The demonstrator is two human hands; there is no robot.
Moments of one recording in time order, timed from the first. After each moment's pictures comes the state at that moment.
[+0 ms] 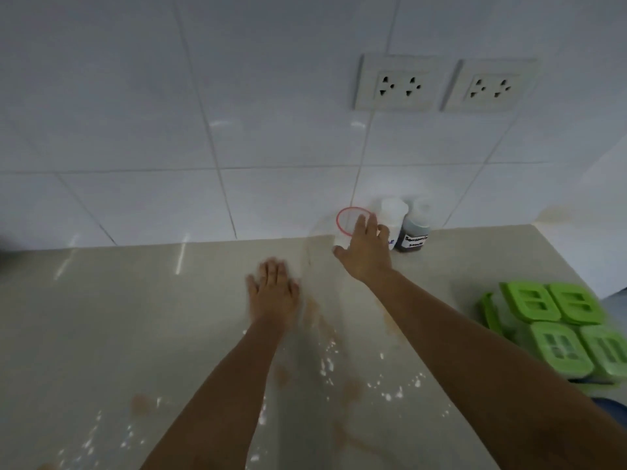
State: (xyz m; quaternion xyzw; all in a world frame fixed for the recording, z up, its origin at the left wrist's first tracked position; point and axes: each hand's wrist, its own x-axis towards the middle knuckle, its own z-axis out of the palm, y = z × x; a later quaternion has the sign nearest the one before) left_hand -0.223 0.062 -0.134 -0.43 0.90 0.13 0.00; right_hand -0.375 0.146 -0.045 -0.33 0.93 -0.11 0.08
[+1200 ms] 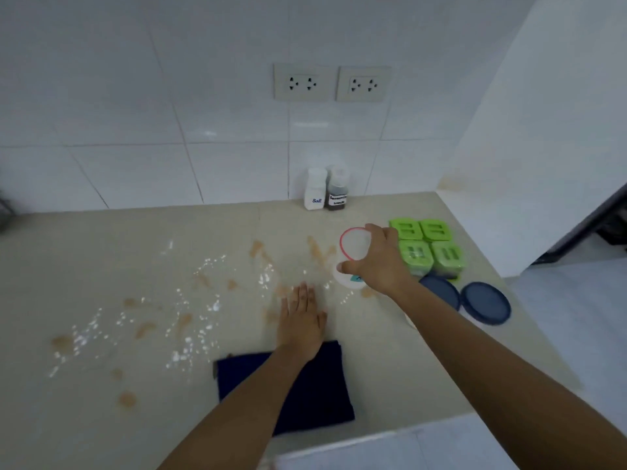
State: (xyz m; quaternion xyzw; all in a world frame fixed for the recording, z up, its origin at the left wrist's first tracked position) left_hand -0.162 0.349 -0.099 -0.31 0.94 0.16 0.04; right_hand -0.299 0.427 0.040 -0.29 0.88 -0.34 0.14
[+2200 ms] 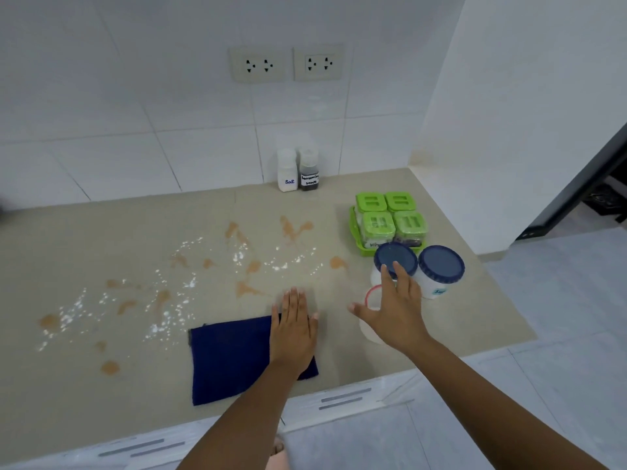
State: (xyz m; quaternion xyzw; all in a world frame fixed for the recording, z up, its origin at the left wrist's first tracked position) left_hand -0.137 0.444 -0.116 -0.32 0.94 0.13 -0.01; right_hand -0.266 0.583 -0.025 -0.28 0.93 -0.20 0.12
